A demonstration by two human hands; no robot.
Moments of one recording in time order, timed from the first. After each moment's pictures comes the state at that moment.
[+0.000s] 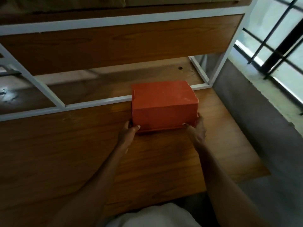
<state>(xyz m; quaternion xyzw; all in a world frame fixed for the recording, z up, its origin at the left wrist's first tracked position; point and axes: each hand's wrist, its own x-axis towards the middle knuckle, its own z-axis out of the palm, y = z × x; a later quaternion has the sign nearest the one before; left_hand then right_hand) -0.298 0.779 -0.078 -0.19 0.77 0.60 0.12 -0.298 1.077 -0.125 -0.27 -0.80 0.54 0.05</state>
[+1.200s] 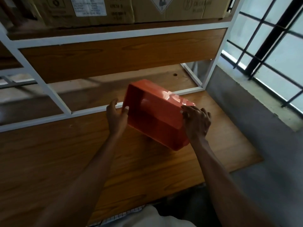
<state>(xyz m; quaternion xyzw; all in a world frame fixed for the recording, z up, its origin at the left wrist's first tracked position) -0.309 0.715 -0.004 -0.11 0.82 0.56 -0.10 -0.239 0.983 0.010 -0.14 -0.93 0.18 0.27</state>
